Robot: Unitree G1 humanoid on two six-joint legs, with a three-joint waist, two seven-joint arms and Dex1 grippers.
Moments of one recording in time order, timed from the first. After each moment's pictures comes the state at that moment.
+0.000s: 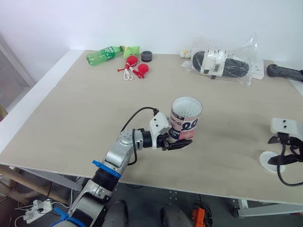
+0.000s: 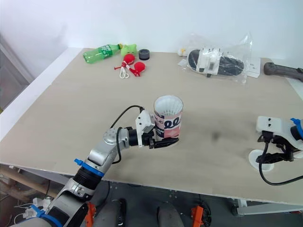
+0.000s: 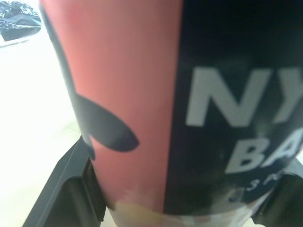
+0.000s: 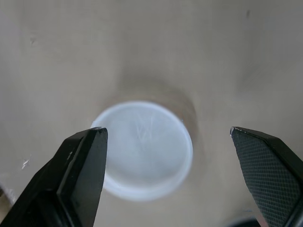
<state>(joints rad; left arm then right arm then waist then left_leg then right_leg) -0.55 0.05 -0.32 0.19 -0.21 0.18 -0.91 -0.65 -1.25 0.25 0.74 -0.13 0.03 1.56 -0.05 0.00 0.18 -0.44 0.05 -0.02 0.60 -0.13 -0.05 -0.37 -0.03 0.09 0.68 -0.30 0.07</state>
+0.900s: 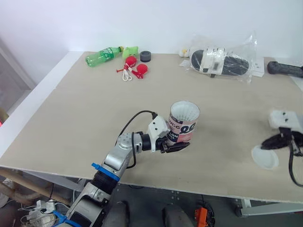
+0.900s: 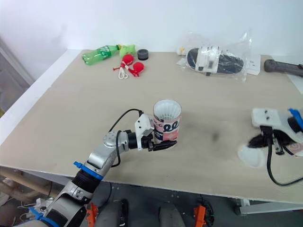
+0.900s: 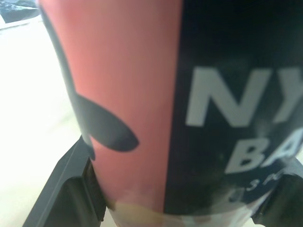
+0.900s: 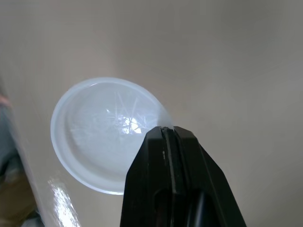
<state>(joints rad) -0.54 0.06 -0.34 0.19 -0.20 0.17 -0.89 -0.64 -1.49 0.29 0.18 0.39 0.27 1.57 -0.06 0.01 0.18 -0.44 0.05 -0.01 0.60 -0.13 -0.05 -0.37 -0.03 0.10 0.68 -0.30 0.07</state>
